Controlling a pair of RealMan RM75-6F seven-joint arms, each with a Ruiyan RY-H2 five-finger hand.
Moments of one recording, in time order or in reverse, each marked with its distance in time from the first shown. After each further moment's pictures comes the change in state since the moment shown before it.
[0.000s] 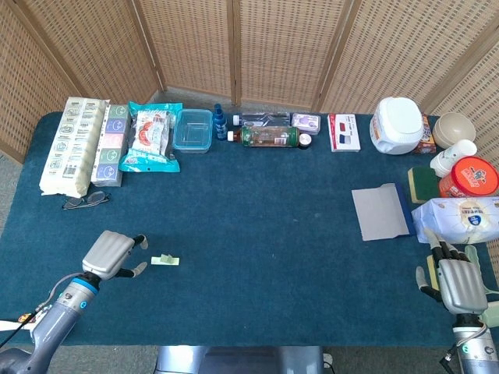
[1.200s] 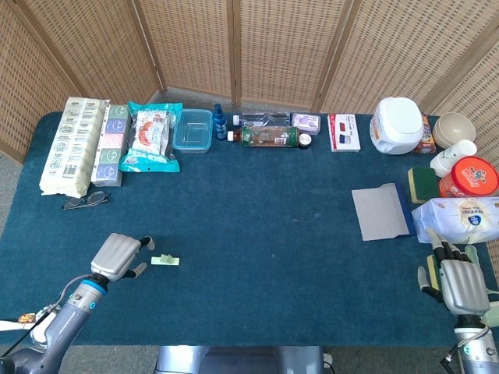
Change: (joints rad) left arm -0.010 -0.078 0.019 0.050 -0.028 0.018 -0.001; right arm -0.007 -0.001 0.001 -0.002 -0.001 0.010 0.001
